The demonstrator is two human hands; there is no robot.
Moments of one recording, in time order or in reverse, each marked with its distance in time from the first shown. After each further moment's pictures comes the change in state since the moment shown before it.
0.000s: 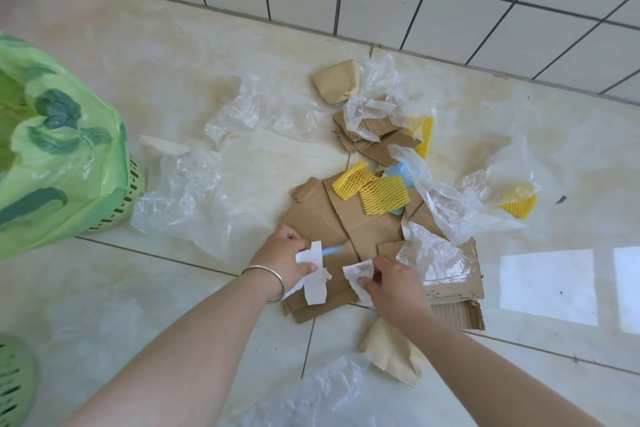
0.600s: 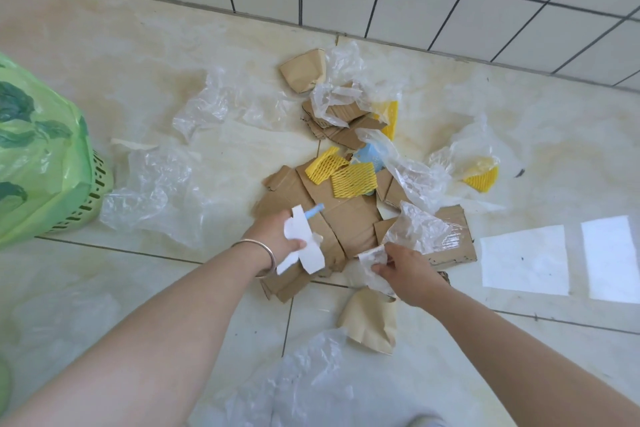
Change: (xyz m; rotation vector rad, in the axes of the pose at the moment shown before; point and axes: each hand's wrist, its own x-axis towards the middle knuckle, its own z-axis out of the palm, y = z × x) left_hand -0.006 0.042 -0.011 -0.103 -0.039 -0.055; right_hand -0.022 0.041 -0.042 0.020 -0.142 0.093
